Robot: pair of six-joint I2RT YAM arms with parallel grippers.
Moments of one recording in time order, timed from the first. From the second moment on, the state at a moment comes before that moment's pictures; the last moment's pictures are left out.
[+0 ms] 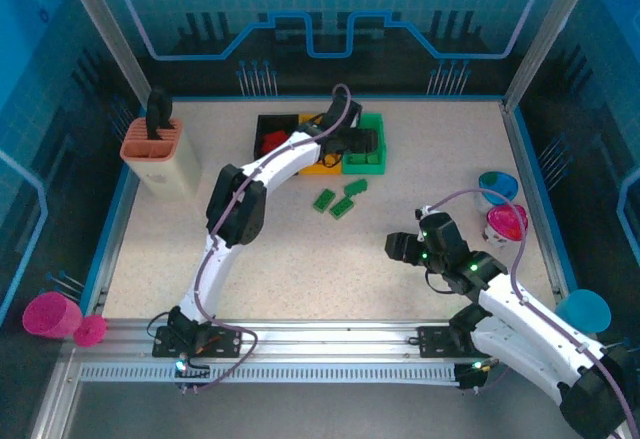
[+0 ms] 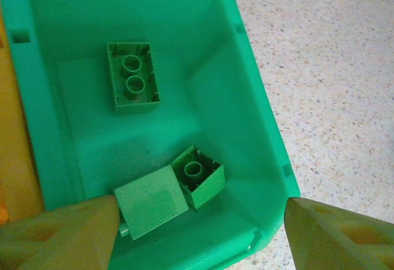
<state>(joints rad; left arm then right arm) -0.55 2.37 2.08 -0.48 0.06 -0.53 0.54 0.76 0.45 -0.49 0.02 0.63</state>
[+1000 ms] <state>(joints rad) -0.55 1.80 1.23 -0.34 0.05 -0.45 0.60 0.92 0.50 -0.46 0.05 0.61</state>
